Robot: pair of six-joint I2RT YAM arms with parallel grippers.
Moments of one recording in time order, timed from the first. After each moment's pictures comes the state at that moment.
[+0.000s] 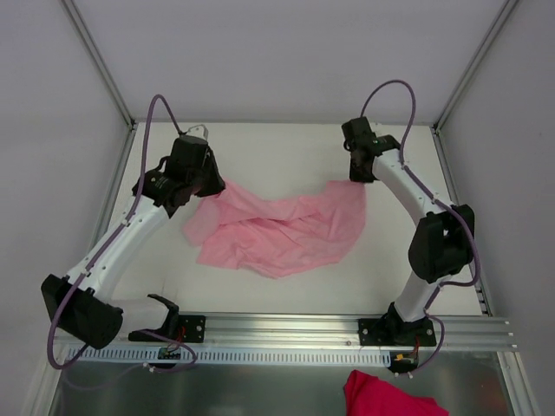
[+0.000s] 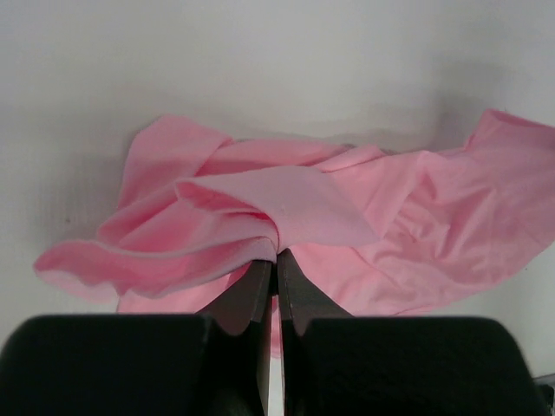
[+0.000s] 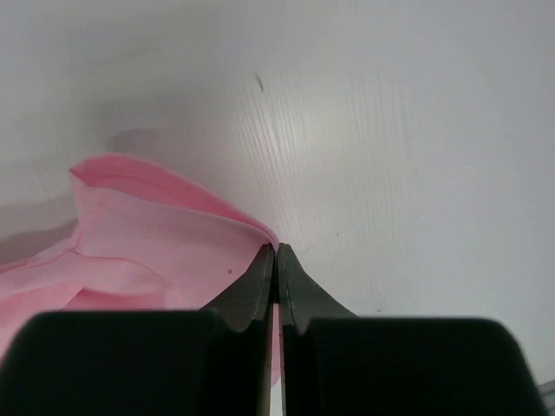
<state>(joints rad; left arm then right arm) -0.43 1.19 1.20 -0.72 -0.11 -0.56 0.36 1.75 1.44 -0.90 0.43 0.41</state>
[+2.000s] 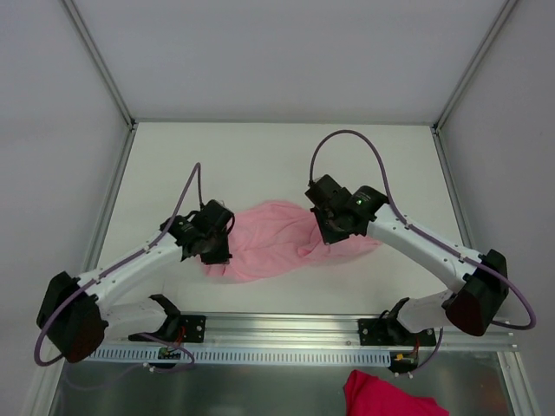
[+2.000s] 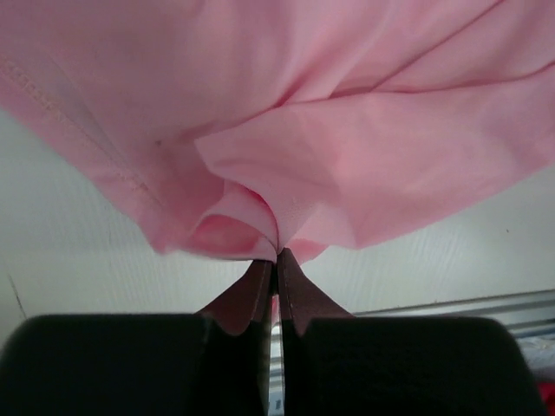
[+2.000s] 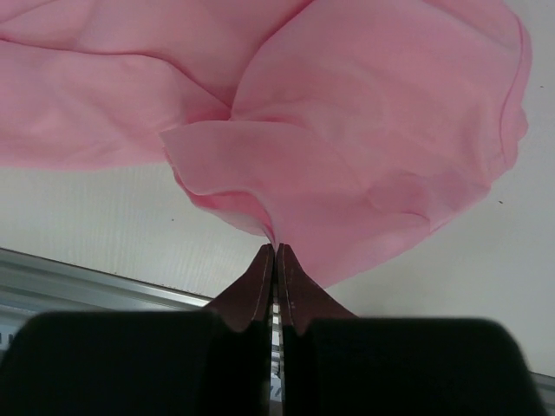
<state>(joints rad) -0.67 1.10 0.76 -0.83 -0.07 -0.77 0.83 1.38 1.24 -1.07 0.24 0.42</state>
